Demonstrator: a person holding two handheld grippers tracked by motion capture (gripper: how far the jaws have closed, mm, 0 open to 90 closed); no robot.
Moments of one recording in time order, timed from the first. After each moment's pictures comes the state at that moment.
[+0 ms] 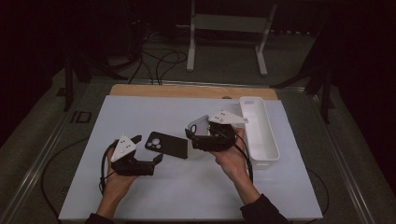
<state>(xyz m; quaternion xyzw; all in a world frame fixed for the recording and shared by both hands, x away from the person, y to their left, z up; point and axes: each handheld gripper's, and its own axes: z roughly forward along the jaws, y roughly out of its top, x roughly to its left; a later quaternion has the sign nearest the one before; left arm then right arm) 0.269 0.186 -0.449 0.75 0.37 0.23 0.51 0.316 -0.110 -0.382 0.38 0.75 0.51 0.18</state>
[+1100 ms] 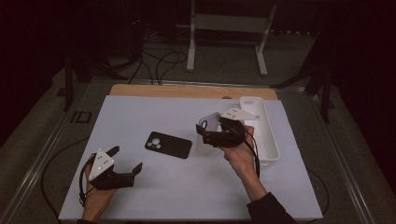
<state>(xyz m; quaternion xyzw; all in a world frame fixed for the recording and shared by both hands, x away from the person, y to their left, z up) 0.239 0.232 -0.478 0.73 0.39 0.27 0.49 0.327 -0.137 -0.385 0.40 0.74 0.51 0.19</state>
